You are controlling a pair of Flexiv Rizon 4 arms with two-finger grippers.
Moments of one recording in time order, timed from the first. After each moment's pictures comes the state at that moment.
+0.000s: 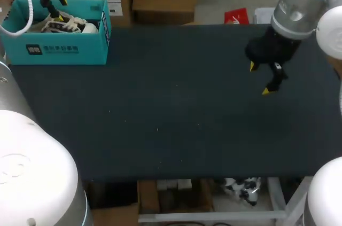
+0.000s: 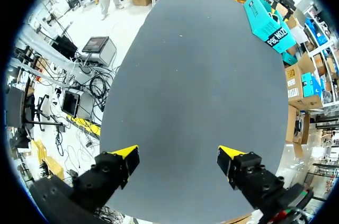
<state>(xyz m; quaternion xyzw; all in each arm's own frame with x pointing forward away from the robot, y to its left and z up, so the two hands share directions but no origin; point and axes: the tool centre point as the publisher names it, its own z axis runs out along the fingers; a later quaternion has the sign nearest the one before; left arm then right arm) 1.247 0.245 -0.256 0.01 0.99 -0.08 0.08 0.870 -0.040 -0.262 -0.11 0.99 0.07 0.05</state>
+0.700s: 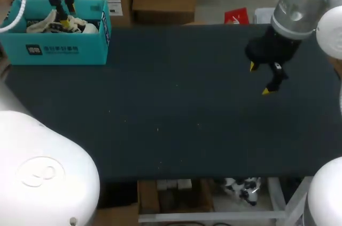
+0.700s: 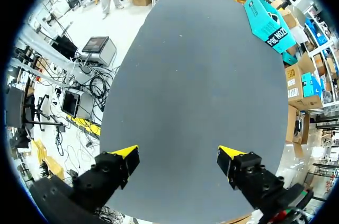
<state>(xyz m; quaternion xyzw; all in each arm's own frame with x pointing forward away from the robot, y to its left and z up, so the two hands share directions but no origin) 1.124 0.182 -0.217 -0.02 1.00 -0.04 -0.04 0.870 -0.040 -0.262 -0.11 0.99 0.07 0.05</state>
